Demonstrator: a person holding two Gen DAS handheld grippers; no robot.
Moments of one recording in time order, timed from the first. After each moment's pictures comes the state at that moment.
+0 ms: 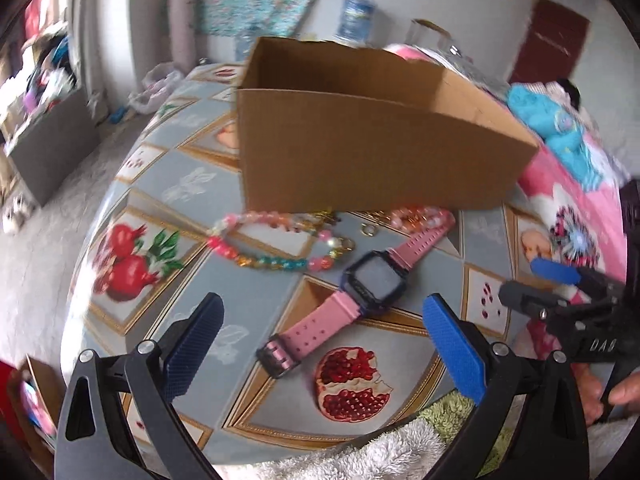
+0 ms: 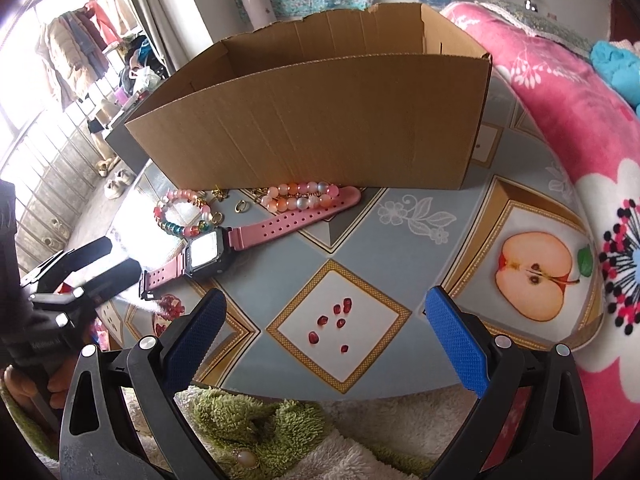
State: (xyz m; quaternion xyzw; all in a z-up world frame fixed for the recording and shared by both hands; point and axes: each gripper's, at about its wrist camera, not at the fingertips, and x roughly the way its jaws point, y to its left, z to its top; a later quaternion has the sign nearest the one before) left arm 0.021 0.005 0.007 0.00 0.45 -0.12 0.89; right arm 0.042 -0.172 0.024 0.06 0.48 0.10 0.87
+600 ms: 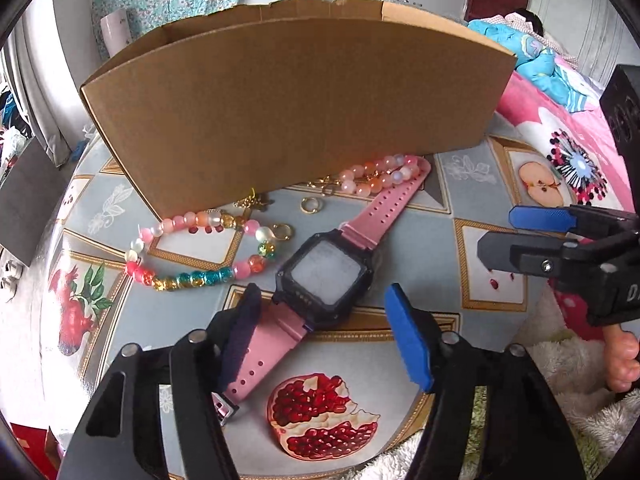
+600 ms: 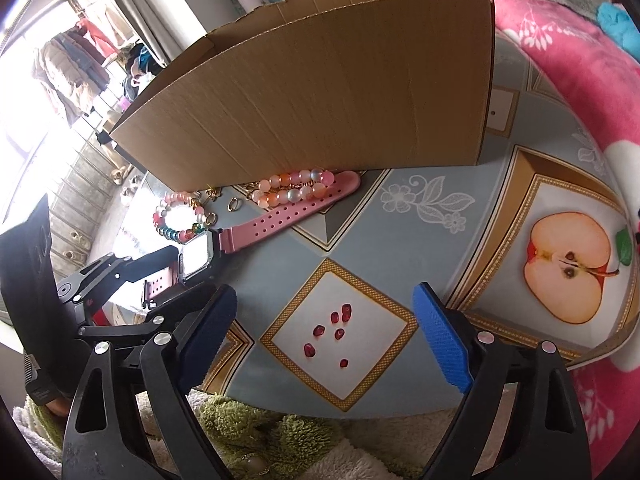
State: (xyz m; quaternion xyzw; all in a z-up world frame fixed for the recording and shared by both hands) left arm 0.037 -0.040 -0.033 0.08 0.47 -0.17 0.86; right arm 0.059 -0.186 0.002 0.11 0.51 0.13 0.84
